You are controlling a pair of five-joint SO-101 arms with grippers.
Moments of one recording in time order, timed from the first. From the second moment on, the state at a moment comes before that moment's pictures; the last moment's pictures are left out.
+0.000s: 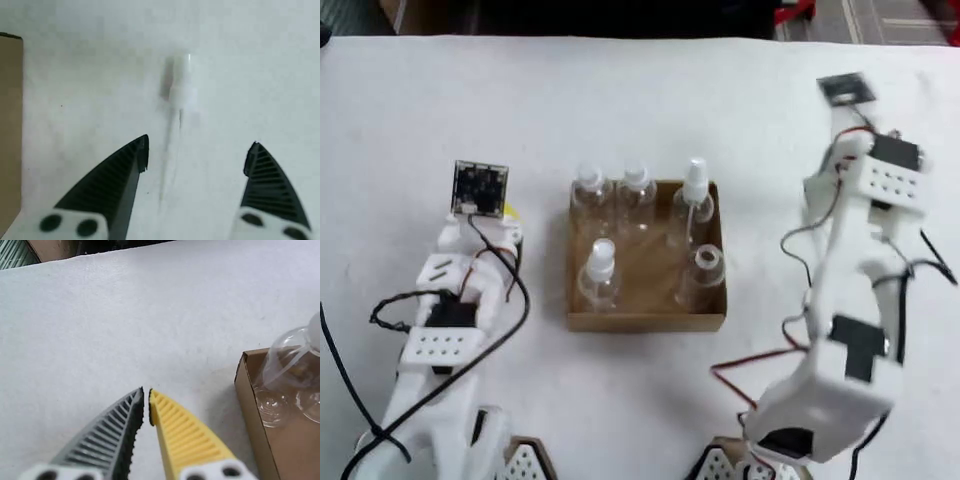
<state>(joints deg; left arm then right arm) -5.6 -43.8 74.8 9.4 -6.3 15.2 14.0 -9.2 75.9 31.7</state>
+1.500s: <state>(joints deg) -5.0 -43.8 75.3 9.4 -6.3 20.0 58.9 -82.4 97.3 32.4</state>
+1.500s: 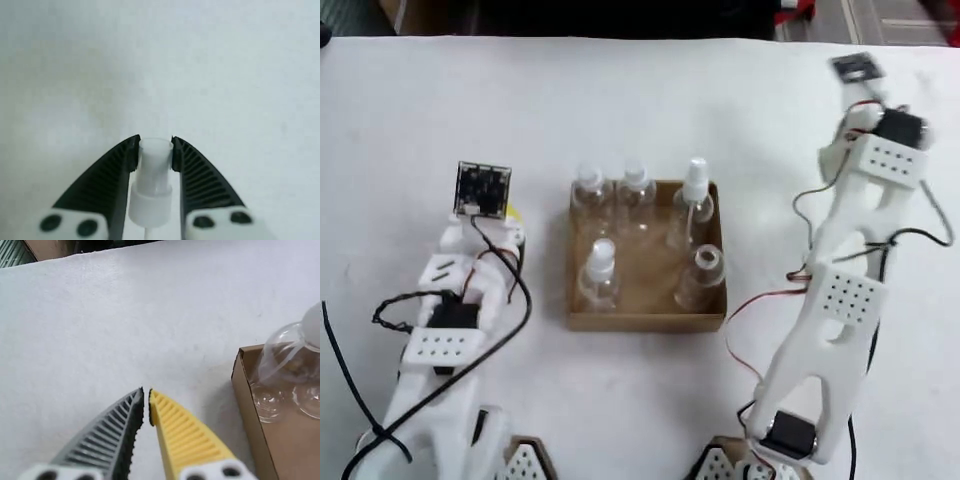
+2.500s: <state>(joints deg) -5.0 -43.8 75.5 9.3 -6.3 12.5 -24.4 -5.2 82.8 24.7</state>
